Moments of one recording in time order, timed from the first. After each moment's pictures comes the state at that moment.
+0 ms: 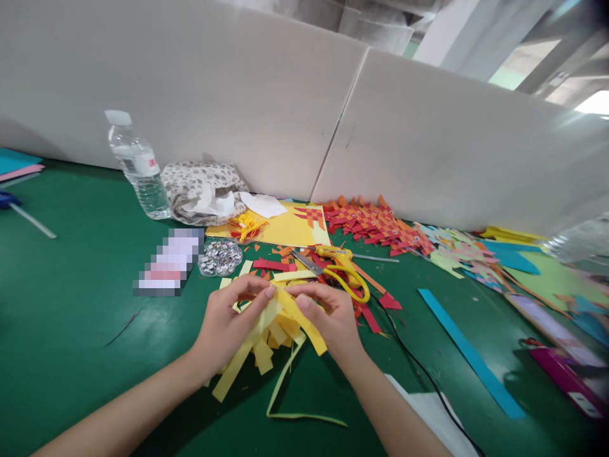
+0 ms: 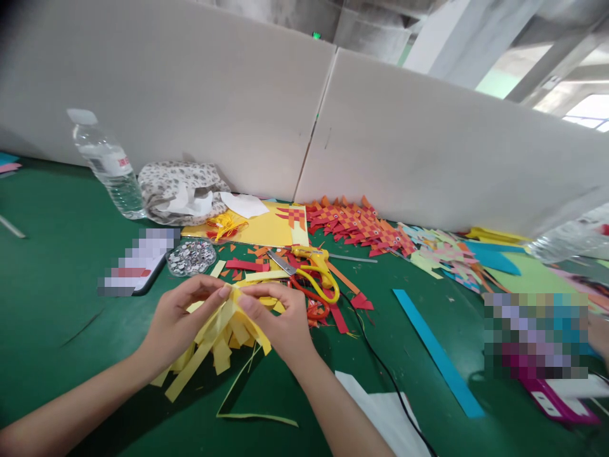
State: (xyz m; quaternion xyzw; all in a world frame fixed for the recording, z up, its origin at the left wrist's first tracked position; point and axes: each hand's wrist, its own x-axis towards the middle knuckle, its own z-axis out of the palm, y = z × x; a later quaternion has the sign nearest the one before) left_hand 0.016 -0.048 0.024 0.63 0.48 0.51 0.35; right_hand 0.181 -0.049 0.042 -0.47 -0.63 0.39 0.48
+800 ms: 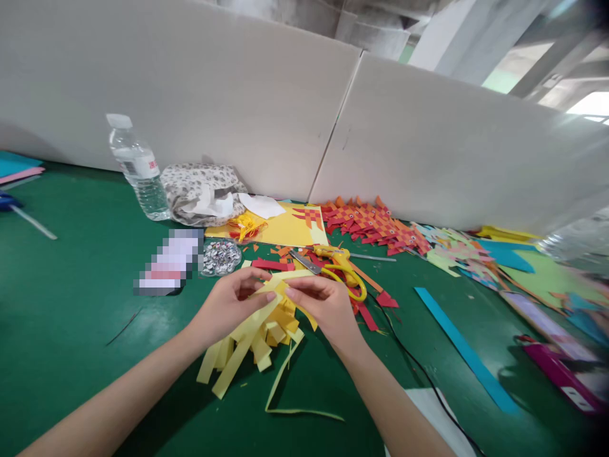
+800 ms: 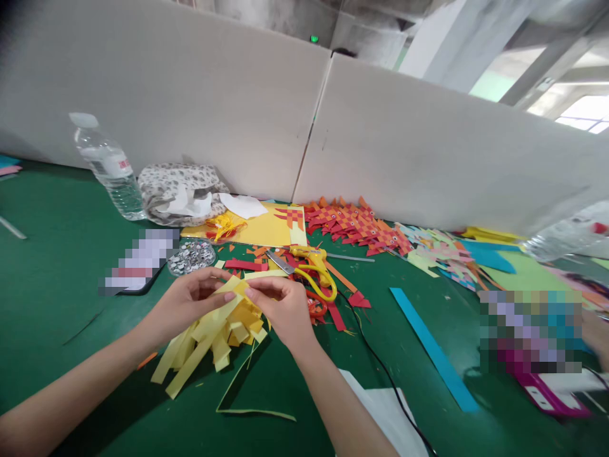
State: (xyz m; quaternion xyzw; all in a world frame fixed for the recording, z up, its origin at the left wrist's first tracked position) left_hand 0.007 -0.030 0.024 0.58 0.46 0.40 0.55; right_hand 0.185 -0.036 0.034 -0.50 -0.55 0.46 0.48
